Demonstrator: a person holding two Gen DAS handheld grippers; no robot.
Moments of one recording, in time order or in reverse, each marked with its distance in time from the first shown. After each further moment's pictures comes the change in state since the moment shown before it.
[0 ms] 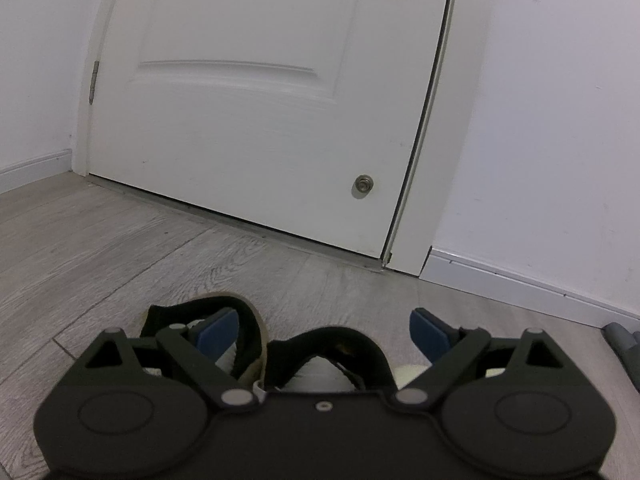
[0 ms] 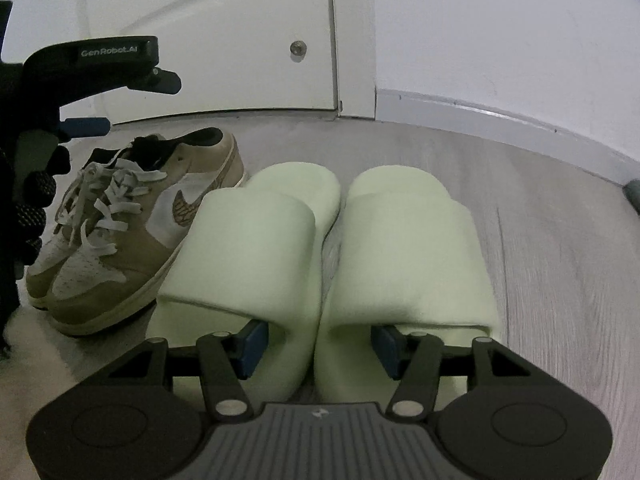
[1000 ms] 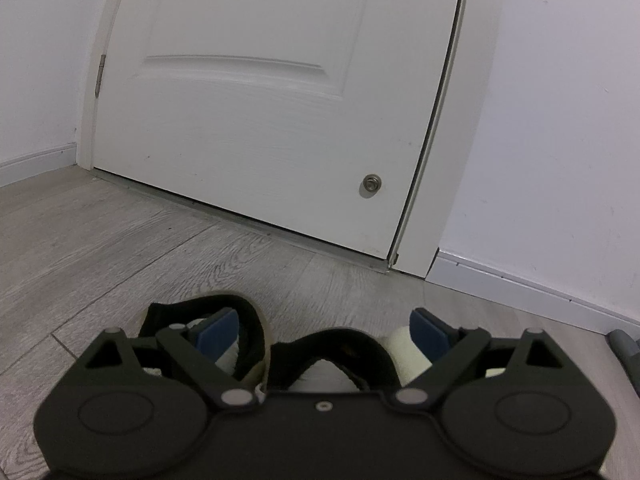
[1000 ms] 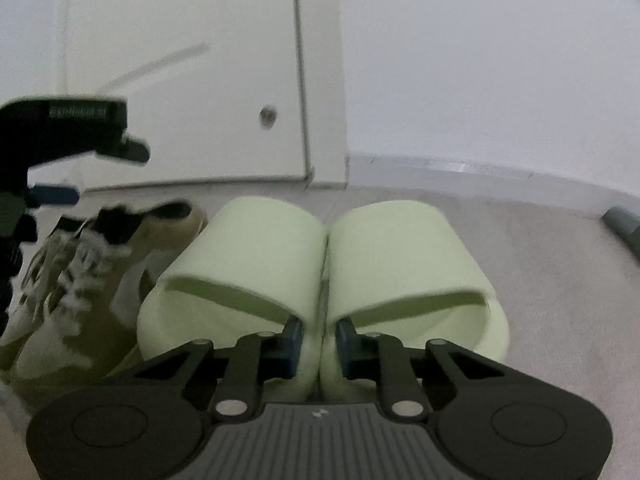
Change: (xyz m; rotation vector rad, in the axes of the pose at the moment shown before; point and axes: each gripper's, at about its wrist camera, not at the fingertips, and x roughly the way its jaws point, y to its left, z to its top) left arm 0.006 0.001 0.004 -0.016 0.001 0.011; right arm 0.015 0.000 0.017 0.065 -0.246 -0.102
